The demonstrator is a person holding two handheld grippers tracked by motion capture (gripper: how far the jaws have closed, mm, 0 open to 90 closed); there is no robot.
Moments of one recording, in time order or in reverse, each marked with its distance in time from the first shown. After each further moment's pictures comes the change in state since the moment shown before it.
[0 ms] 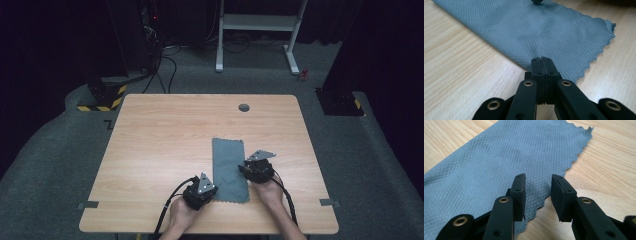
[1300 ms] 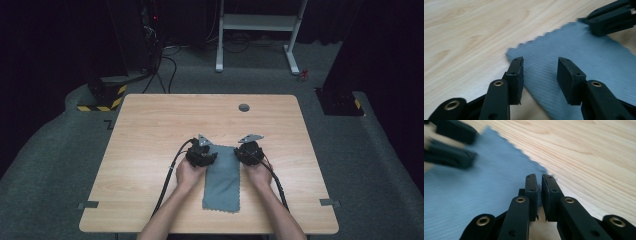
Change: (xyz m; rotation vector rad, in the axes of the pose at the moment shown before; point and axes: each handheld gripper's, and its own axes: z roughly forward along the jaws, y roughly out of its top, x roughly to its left) left arm 0.107 0.062 0.067 0.027 0.161 -0.168; right arm -0.020 0.047 0.043 0.032 -0.056 0.050
